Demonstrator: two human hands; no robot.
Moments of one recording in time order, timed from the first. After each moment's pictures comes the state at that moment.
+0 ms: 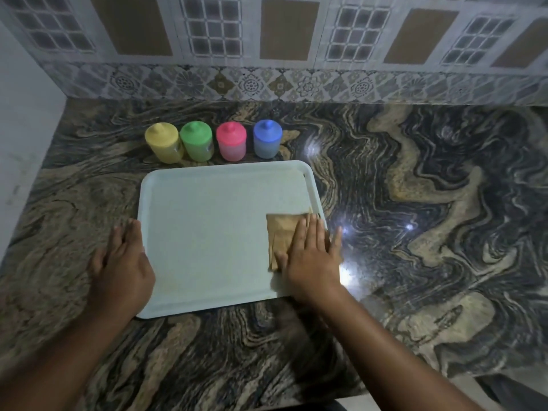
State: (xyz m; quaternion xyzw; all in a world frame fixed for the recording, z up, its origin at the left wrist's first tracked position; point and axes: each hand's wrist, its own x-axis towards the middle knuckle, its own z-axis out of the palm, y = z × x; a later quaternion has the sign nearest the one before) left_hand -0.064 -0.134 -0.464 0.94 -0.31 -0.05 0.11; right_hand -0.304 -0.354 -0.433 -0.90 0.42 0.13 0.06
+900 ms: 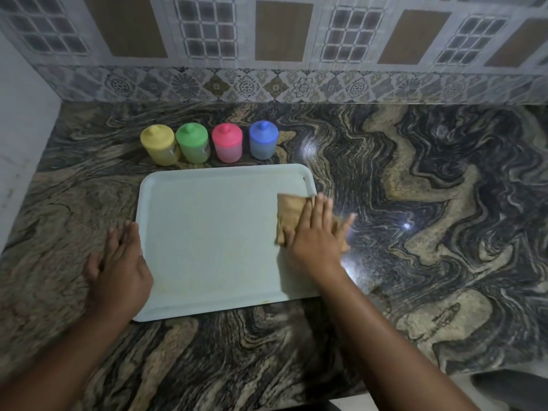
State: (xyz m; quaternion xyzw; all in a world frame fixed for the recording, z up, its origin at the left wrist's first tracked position) left_hand -0.067 -0.136 -0.465 0.94 -0.30 -0.05 0.13; right_hand -0.287 -0.385 -0.437 -0.87 0.47 0.10 0.06
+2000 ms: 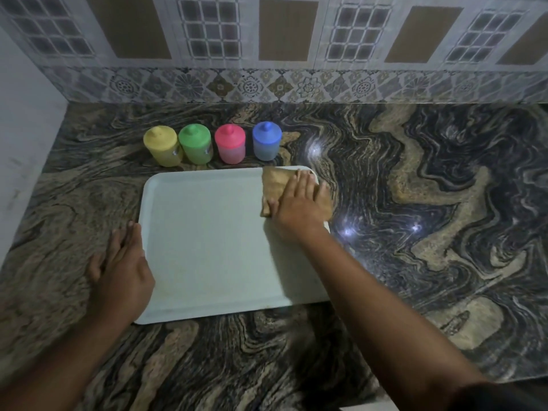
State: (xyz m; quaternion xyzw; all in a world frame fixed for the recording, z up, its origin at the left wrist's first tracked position) left_hand -0.069 -0.136 -0.463 0.94 -0.30 -0.05 0.13; right_hand -0.223 -0.426 -0.433 -0.89 0.43 0.10 0.09
